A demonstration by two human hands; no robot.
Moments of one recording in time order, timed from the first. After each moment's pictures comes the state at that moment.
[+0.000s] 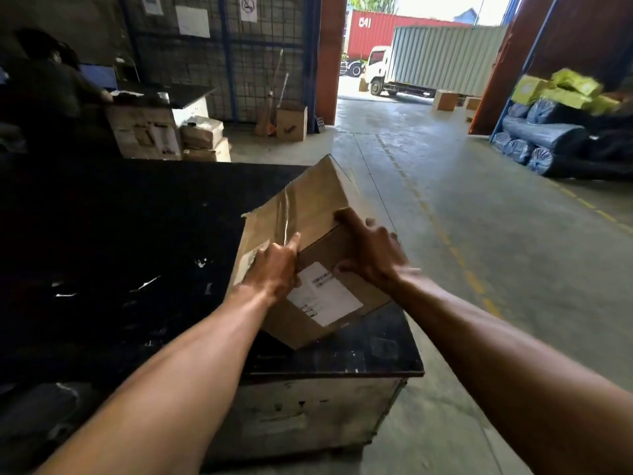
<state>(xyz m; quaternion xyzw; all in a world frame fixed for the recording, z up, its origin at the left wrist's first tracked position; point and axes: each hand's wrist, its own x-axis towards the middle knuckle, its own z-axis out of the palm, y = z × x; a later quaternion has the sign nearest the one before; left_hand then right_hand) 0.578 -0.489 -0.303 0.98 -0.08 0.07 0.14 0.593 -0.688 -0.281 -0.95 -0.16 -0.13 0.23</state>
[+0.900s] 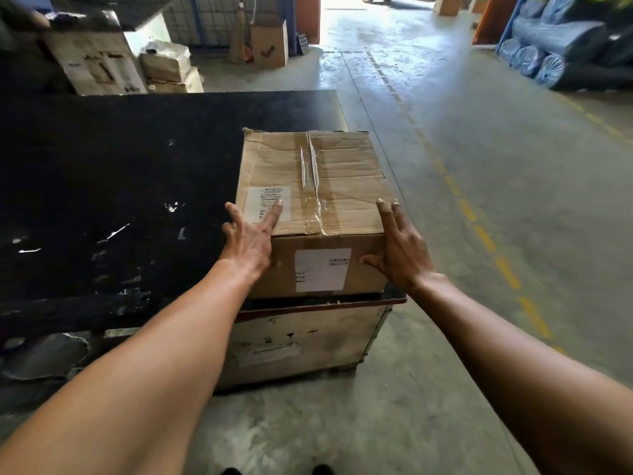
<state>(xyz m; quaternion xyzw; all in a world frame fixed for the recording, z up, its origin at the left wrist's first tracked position) 0.563 -0.525 -0.364 0.99 0.05 -0.09 0.11 0.548 -0.778 -0.395 -0.98 -0.06 -0.09 0.18</state>
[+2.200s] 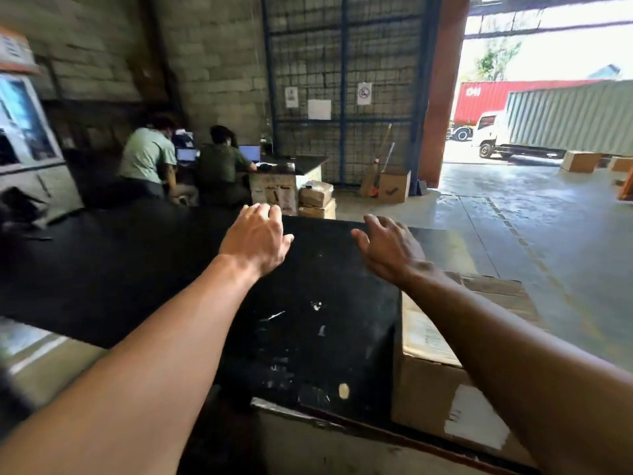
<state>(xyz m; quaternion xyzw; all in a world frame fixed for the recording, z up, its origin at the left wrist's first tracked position) 0.491 -0.294 -0.152 0.95 0.05 0.28 -0.07 0.590 -0.504 -0.180 -0.93 -0.25 -0.18 0.18</state>
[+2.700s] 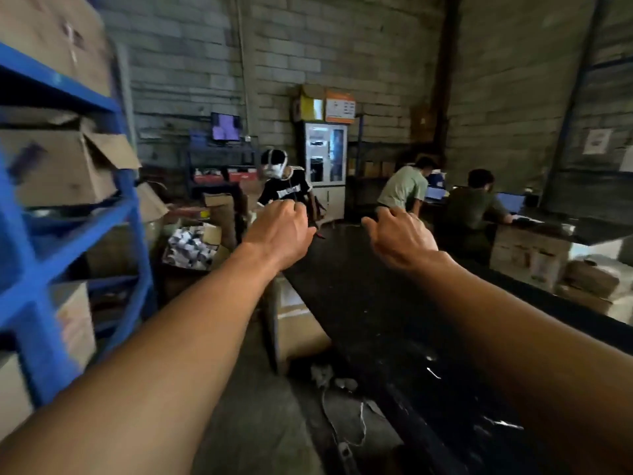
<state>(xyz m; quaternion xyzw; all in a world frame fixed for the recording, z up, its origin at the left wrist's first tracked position) 0.272 -0.073 -0.090 0.84 0.43 0.26 -0.22 0.462 -0.144 -0.093 -0.74 -0.61 -0.17 0.23</state>
